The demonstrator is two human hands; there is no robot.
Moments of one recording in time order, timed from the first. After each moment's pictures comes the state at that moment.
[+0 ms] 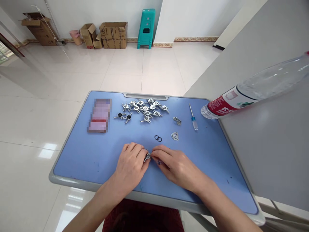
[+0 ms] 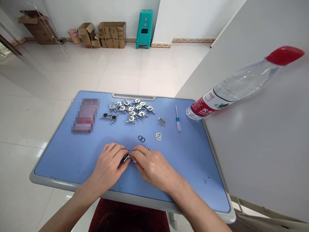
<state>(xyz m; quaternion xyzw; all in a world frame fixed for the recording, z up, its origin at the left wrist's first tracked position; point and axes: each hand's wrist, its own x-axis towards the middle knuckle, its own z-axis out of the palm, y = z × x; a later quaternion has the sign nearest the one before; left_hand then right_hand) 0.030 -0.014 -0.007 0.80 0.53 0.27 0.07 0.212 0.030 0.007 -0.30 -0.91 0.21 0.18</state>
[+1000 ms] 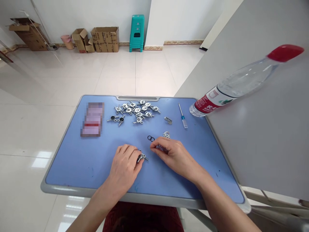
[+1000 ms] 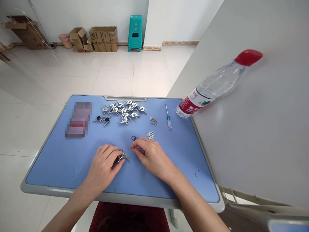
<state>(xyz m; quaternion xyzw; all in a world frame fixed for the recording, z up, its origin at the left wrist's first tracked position) 0.029 -0.013 -0.007 0.80 0.53 0.27 0.08 0.217 0.046 0.023 -0.43 -0.82 0.32 0.19</state>
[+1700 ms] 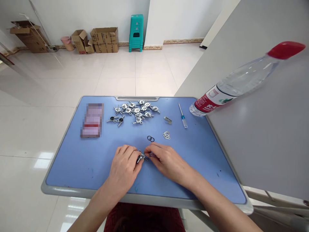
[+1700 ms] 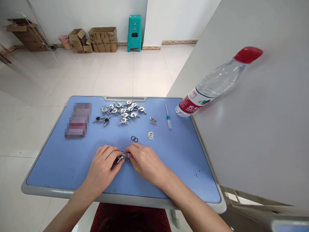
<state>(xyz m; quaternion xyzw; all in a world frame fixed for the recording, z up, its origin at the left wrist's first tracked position) 0.029 -0.013 -0.009 0.80 0.52 0.29 0.06 0.209 0.037 0.006 -0.37 -0.88 0.26 0.16</state>
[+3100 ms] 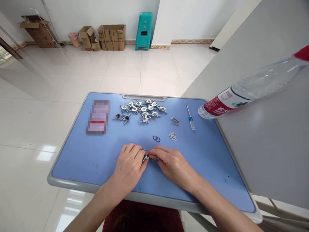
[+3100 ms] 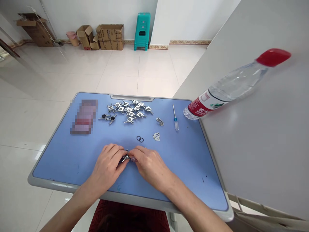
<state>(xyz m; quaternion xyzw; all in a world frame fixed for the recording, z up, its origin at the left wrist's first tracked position) 0.030 -0.015 -0.007 0.80 0.53 0.27 0.07 0.206 0.029 0.004 -0.35 -0.88 0.24 0.19</state>
